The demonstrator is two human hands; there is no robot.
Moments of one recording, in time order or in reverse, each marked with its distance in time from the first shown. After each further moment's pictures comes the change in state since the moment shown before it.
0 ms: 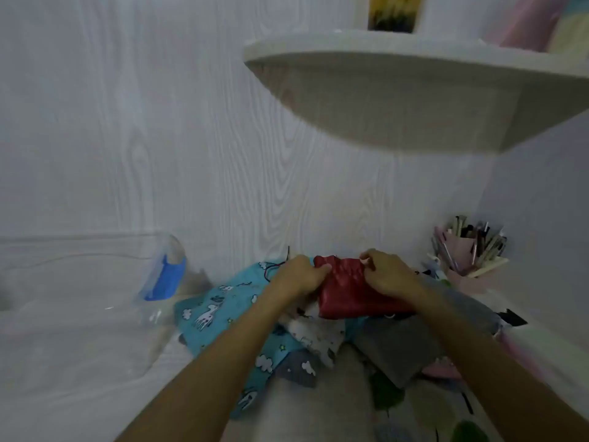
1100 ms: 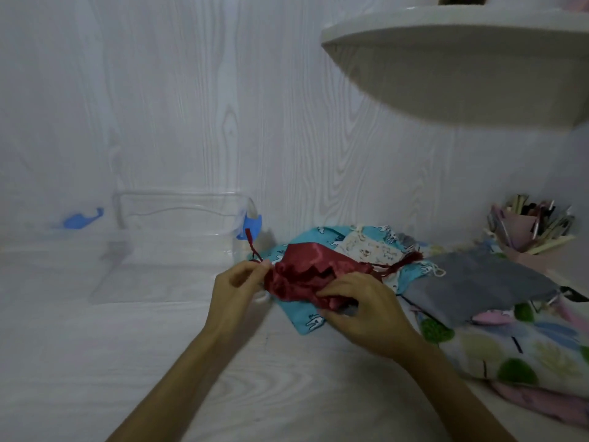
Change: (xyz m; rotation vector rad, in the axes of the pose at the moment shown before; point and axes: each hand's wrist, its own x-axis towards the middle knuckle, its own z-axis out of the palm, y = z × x) left_hand -0.182 -0.128 -0.054 -0.801 0.504 0.153; right_hand -0.135 -0.082 0.096 0.201 0.280 -0.747
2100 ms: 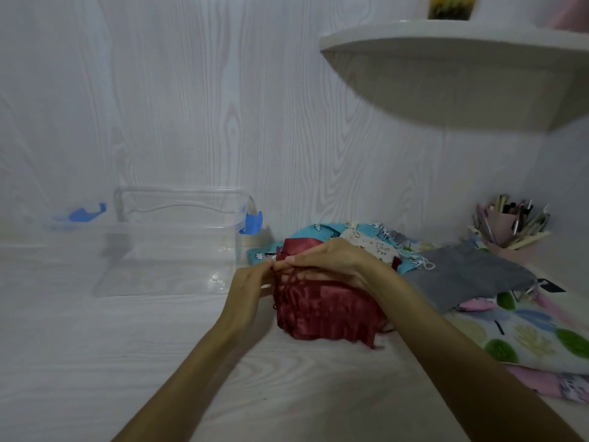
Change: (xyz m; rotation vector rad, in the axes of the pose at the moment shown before) left_hand -0.021 0.017 0.010 0.048 -0.152 -0.024; right_hand 0.075 -0.047 -0.018 0.888 -0.415 0.850
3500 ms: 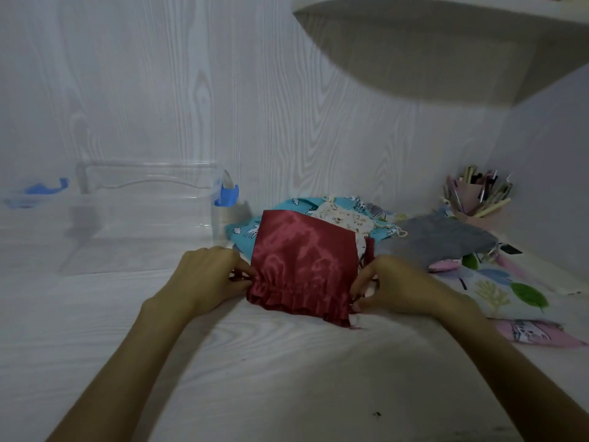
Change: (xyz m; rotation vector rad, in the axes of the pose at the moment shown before) left_hand 0.002 -0.001 -0.035 1.403 -0.292 0.308; right_hand -0.086 0.070 -0.061 -1.052 0.189 -0.155
